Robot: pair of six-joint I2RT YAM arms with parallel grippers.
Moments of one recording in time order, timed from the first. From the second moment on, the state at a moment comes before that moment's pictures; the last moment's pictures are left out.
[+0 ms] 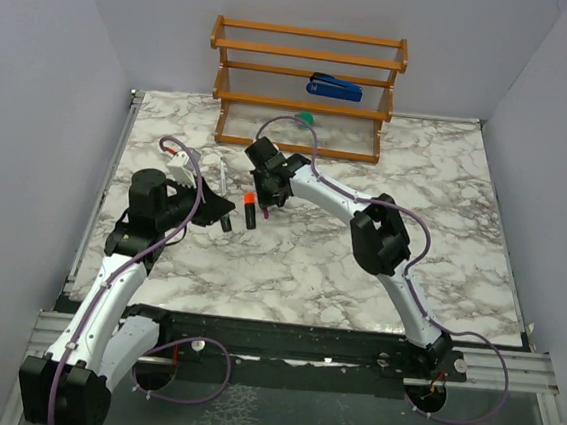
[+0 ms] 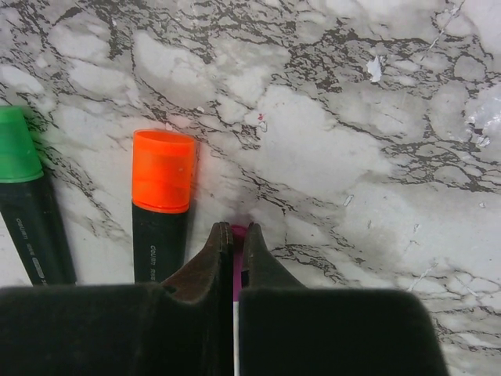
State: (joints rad) left arm -0.13 0.83 0.65 -0.17 0.58 -0.41; right arm 0.82 2.43 2.10 -0.73 0.11 0.42
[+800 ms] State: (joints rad) left arm -0.26 0.85 0.50 0.06 0.68 -0.58; right arm 0.82 1.59 1.48 -0.20 0.23 0.52
